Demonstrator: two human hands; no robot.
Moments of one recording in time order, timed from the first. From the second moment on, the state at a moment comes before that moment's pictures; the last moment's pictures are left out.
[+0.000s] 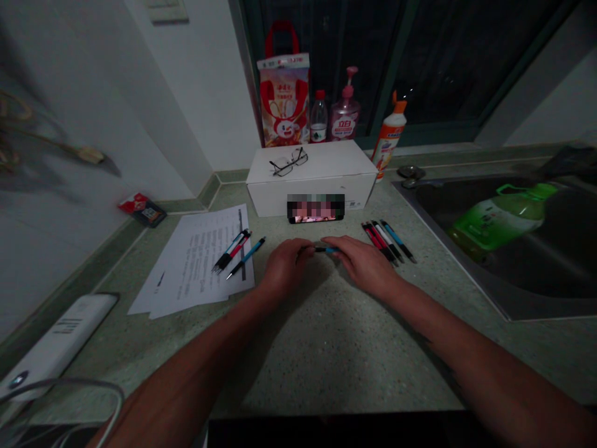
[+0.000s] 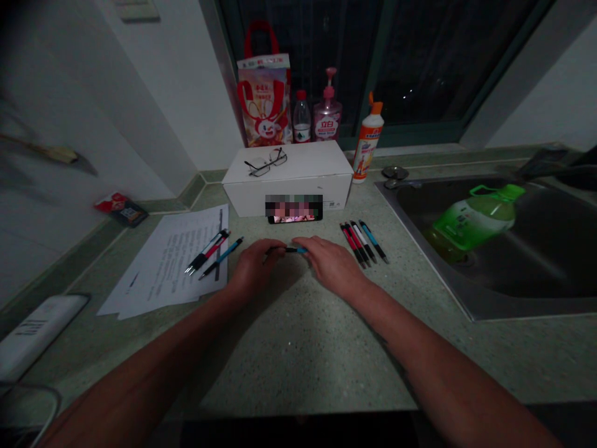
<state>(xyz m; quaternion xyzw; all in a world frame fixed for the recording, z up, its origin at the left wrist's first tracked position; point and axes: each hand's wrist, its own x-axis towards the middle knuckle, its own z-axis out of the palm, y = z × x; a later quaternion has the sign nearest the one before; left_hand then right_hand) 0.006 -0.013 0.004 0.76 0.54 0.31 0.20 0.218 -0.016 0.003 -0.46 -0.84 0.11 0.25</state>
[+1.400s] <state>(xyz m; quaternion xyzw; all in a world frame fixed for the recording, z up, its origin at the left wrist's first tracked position) 0.006 -0.008 -0.002 0.66 0.51 0.42 0.35 0.218 -0.015 0.000 -0.47 -0.82 0.18 0.29</state>
